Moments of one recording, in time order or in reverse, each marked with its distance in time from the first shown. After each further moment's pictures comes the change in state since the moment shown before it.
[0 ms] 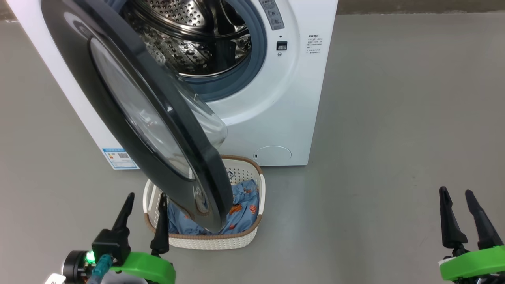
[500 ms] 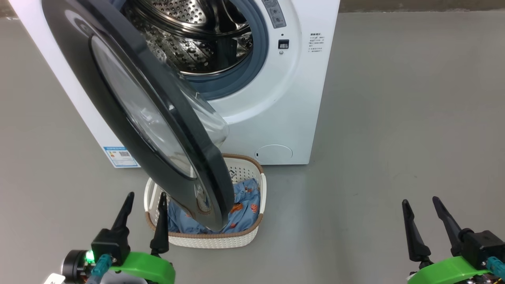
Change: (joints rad) left arm 0.000 -0.001 0.007 -0.005 0.007 -0.007 0.000; right arm 0.051 0.140 -0.024 -0.096 -0.454 0.001 0.028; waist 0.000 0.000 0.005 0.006
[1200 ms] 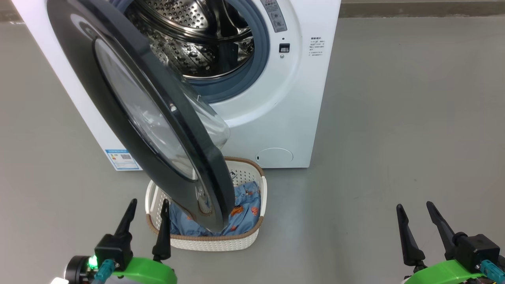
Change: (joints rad) left arm 0.017 -0.001 -0.008 0.011 0.000 -0.001 0.000; right arm 0.013 0.032 0.002 -0.001 -0.009 0.000 0.009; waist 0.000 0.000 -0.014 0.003
